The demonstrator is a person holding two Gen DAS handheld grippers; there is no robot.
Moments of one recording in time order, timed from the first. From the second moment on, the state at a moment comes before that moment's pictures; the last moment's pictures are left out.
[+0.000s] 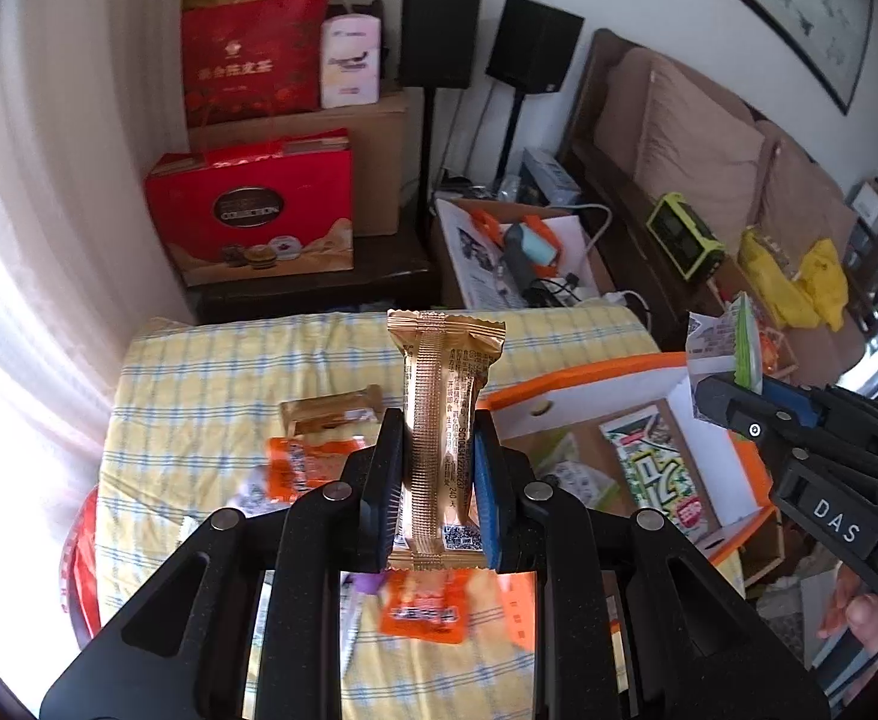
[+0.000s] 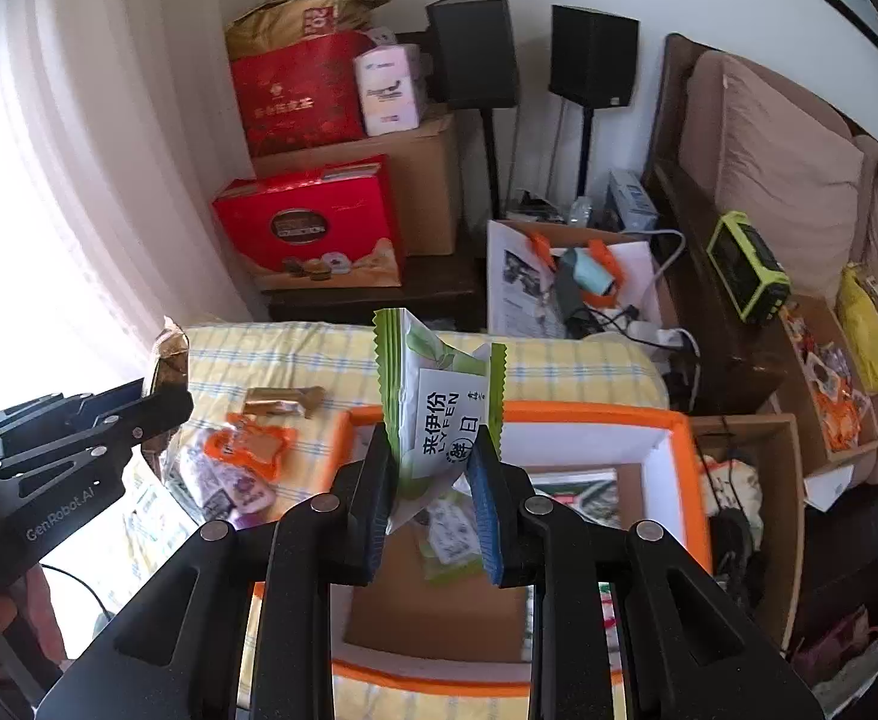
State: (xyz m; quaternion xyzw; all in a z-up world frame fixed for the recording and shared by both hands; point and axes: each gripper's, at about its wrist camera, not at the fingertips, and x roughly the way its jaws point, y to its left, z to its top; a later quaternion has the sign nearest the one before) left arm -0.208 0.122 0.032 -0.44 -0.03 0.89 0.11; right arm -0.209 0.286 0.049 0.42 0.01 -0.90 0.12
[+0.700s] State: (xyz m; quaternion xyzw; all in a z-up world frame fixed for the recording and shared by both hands) left arm -0.203 0.196 0.004 -0.47 -0.01 0.87 0.14; right arm -0.208 0.350 0.024 0.44 -0.01 -0.90 0.09
